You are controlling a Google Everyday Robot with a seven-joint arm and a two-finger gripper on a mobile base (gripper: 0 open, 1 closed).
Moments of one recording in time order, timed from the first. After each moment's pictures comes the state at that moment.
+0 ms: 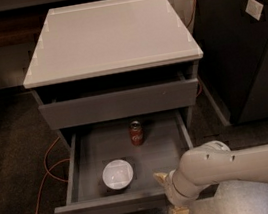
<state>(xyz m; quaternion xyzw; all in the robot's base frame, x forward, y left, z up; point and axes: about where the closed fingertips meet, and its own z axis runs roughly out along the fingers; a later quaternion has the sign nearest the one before) 0.391 -0.064 0.522 -0.72 0.67 0.12 0.17</state>
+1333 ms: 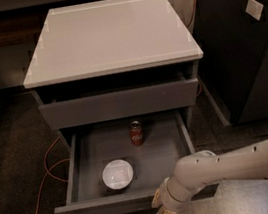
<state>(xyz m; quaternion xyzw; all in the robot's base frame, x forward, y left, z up) 0.395 -0.044 0.458 -0.71 0.66 0.16 0.16</state>
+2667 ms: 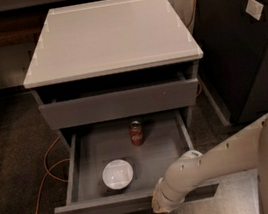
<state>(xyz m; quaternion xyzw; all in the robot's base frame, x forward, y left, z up) 0.415 -0.042 0.430 -0.71 0.68 0.11 0.14</state>
